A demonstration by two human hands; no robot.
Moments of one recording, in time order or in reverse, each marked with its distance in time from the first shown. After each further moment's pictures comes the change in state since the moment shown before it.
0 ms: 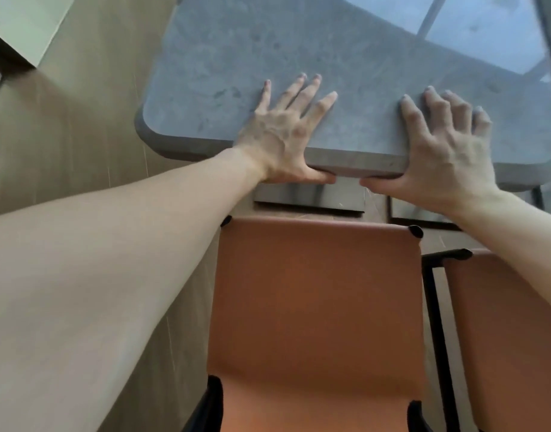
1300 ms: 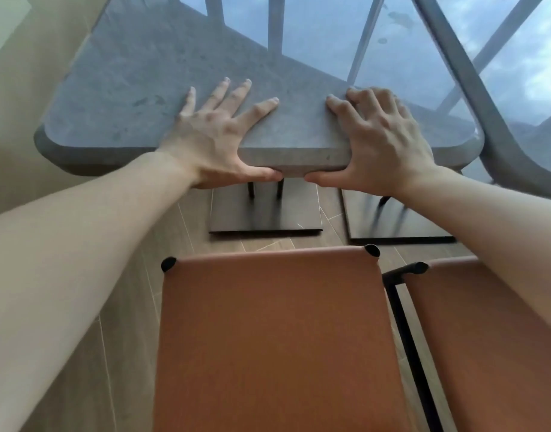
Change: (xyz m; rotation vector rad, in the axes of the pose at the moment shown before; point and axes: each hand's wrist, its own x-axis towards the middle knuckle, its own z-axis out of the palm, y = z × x) left_hand 0.033 -0.009 -0.002 -0.024 0.027 -0.027; right_hand 0.038 0.031 0.014 -0.031 0.179 -0.106
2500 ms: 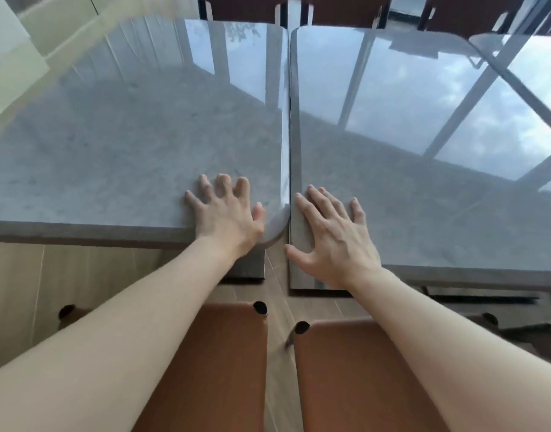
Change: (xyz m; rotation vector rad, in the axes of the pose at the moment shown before) left_hand 0.112 0.278 -0.014 0.010 -0.079 -0.481; right_hand -0.095 0.201 -0.042 0.218 -0.223 0.068
